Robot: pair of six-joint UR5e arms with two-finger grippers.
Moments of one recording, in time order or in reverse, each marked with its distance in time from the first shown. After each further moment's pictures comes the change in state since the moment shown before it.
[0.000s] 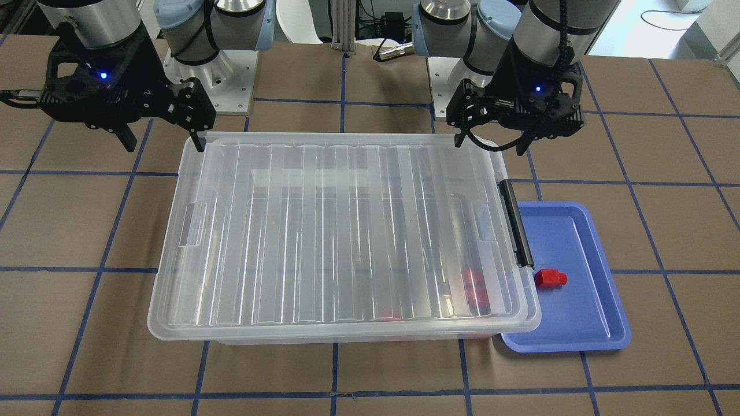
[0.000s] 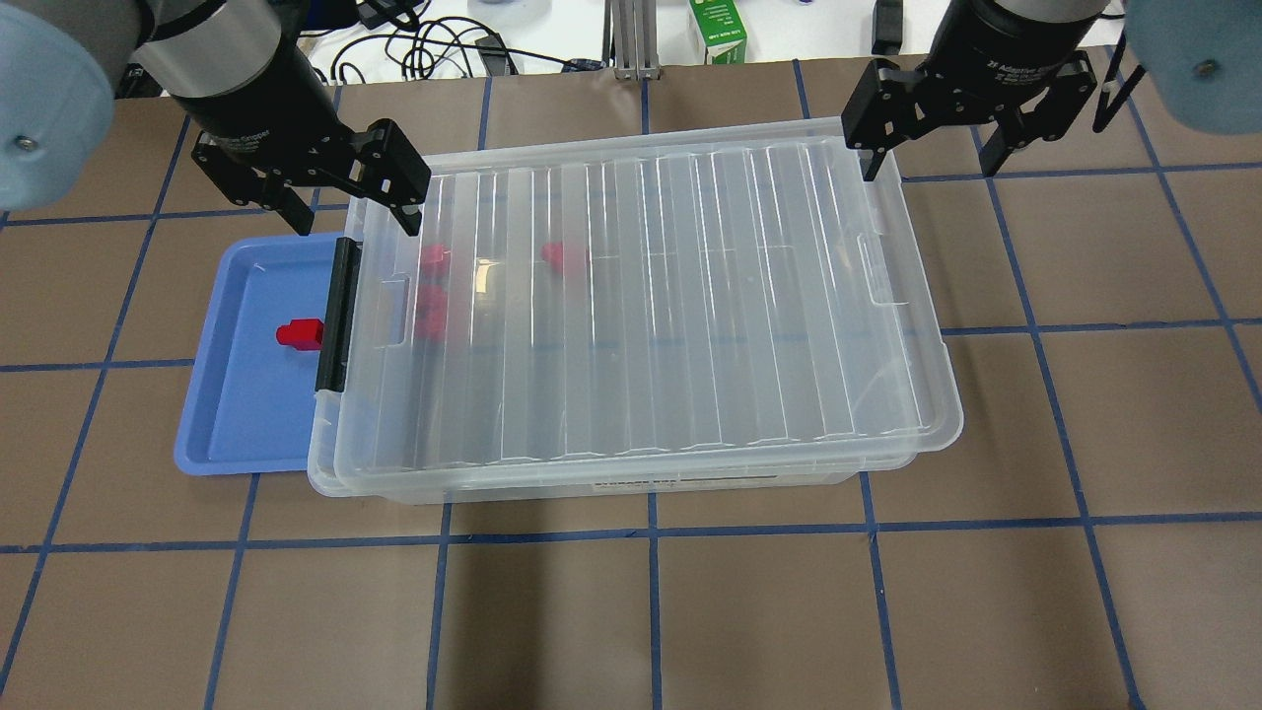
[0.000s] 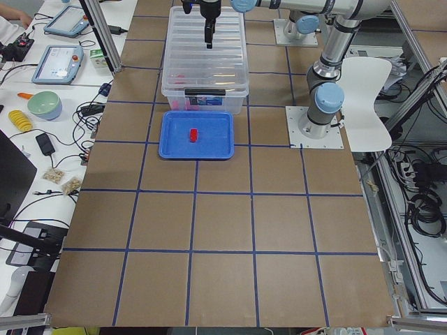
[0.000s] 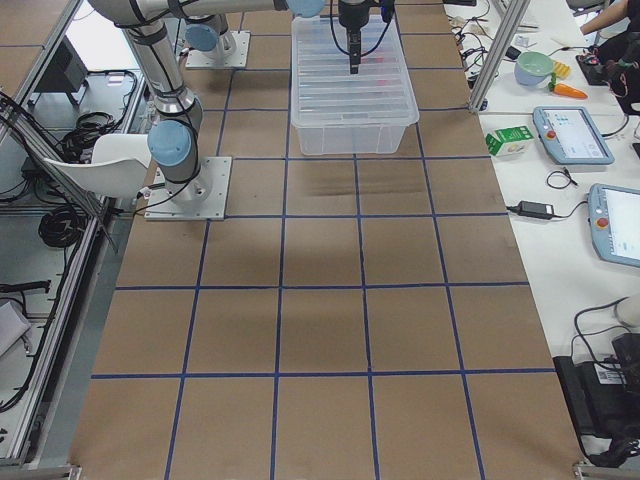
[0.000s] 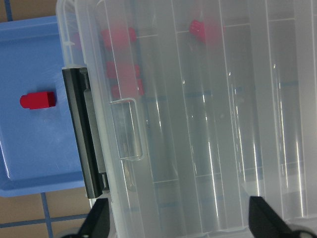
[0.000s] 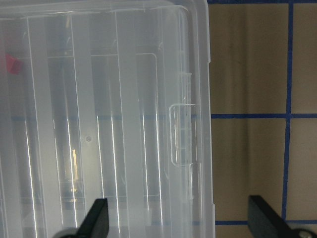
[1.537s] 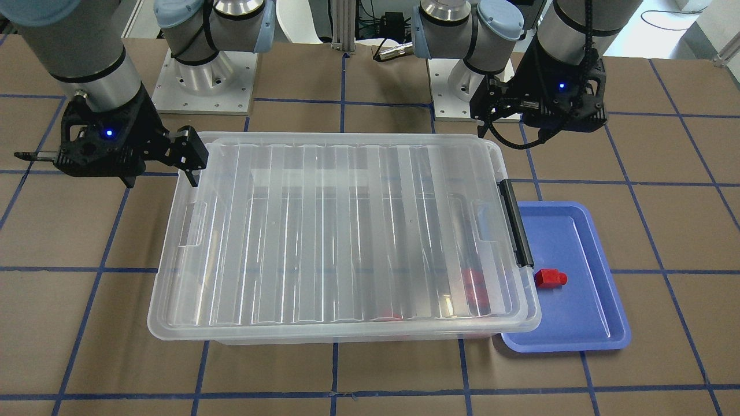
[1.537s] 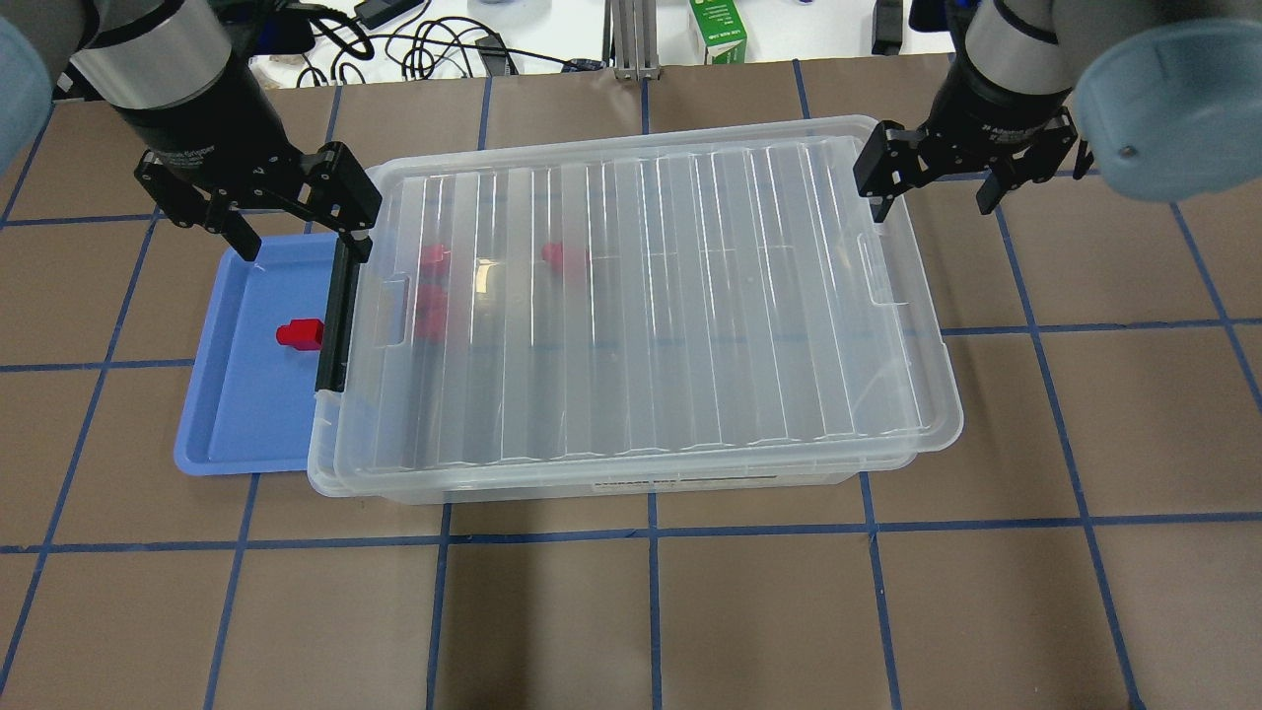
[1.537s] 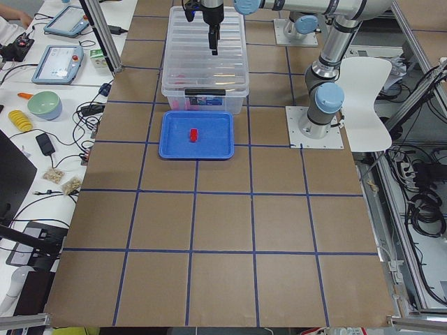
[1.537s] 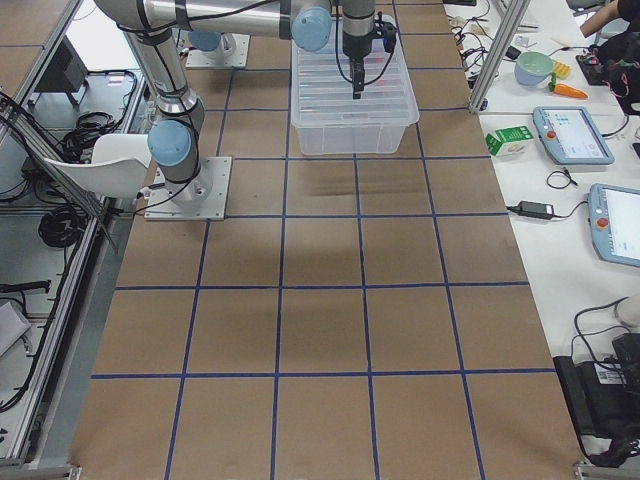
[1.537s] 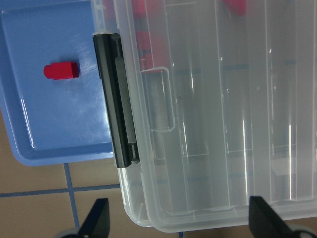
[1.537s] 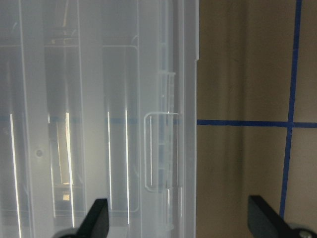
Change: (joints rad) left arm 0.050 0.015 0.003 -0.100 0.054 0.028; right arm -0.060 0.038 0.175 -0.192 -0.012 -0.085
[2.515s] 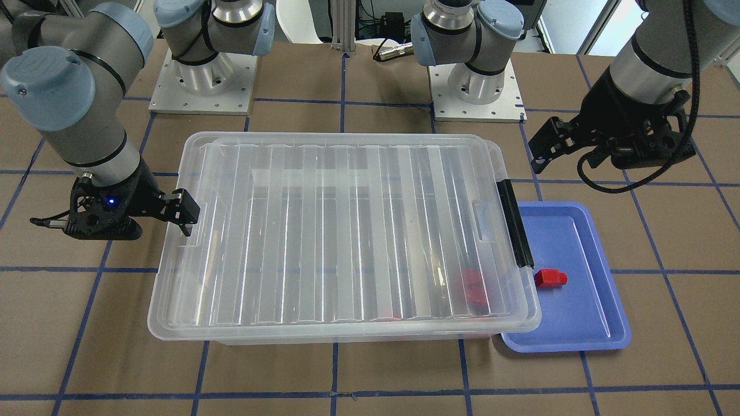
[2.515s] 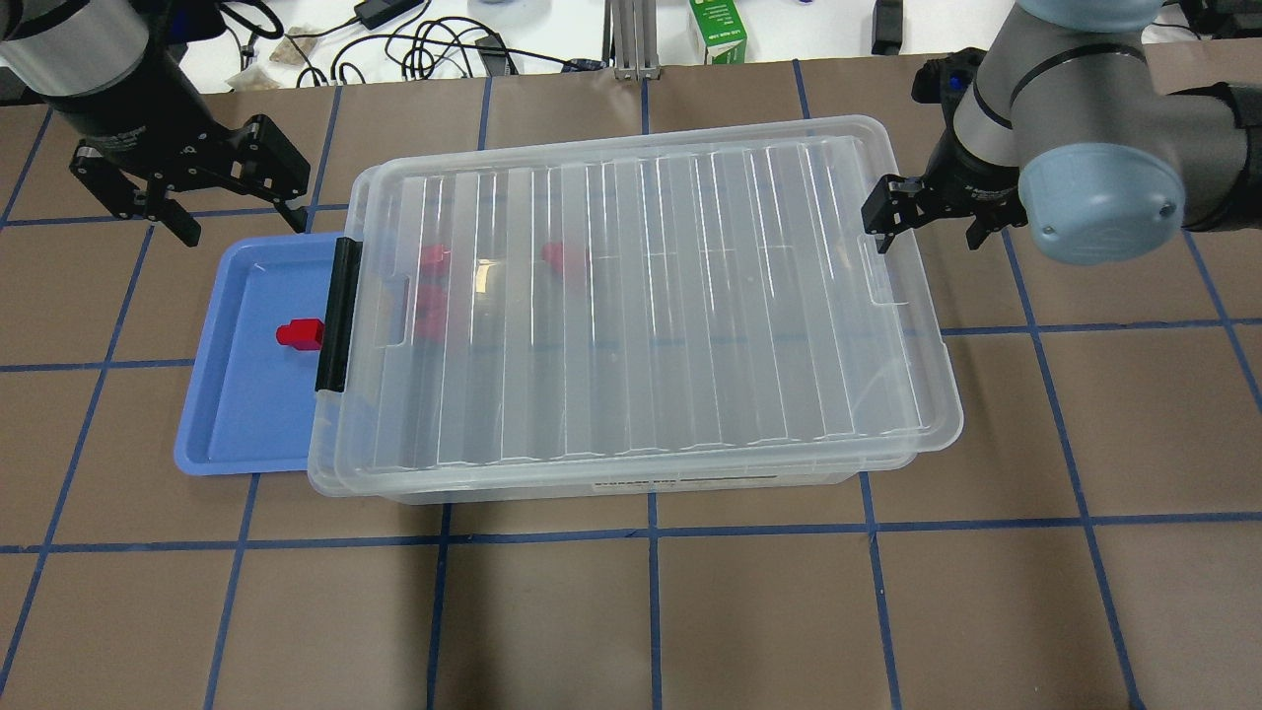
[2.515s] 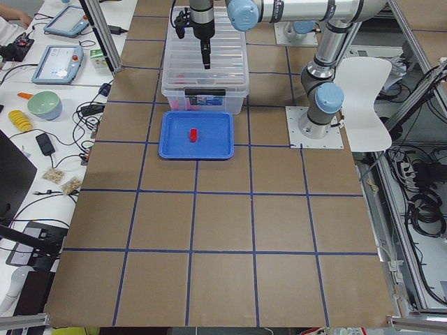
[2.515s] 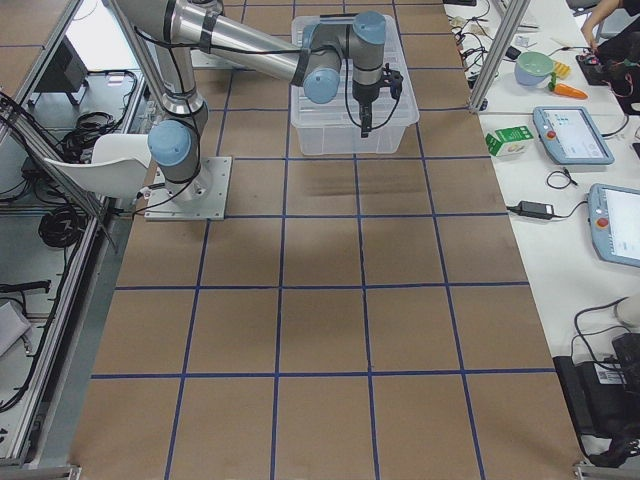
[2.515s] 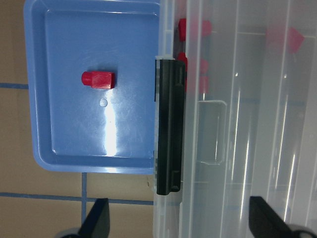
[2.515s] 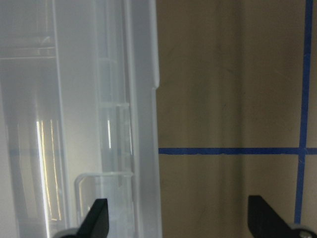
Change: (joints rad) left arm 0.179 -0.051 -0.005 0.081 -0.013 -0.096; right arm -0.052 0.103 0.109 -0.215 0.001 -0.036
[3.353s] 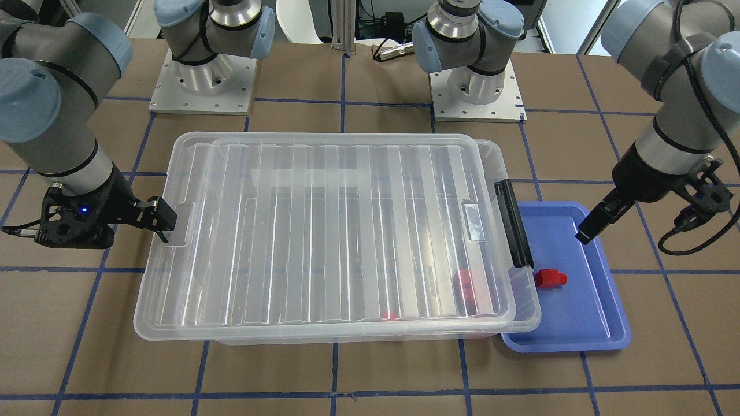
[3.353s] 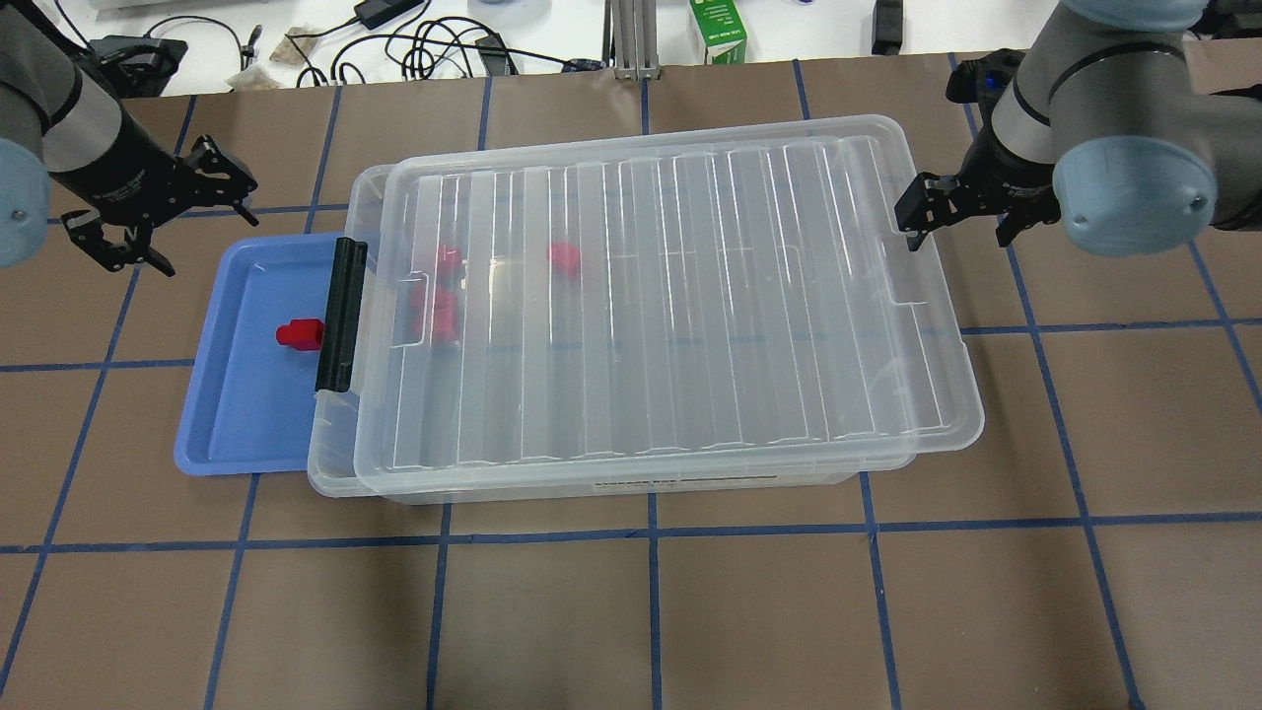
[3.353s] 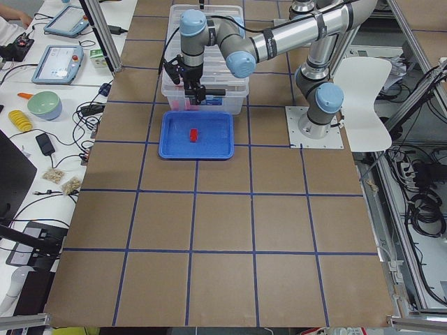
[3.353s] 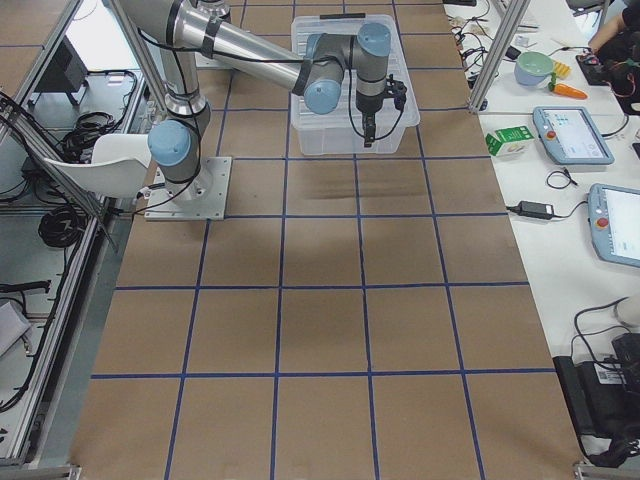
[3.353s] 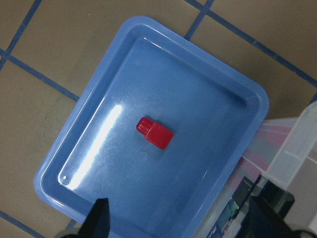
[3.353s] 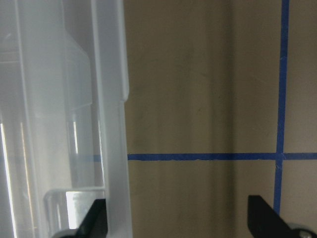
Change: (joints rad) left arm 0.128 -0.076 -0.217 0.424 0.009 -0.347; right arm -0.071 0.014 0.000 -0.011 0.003 -0.063
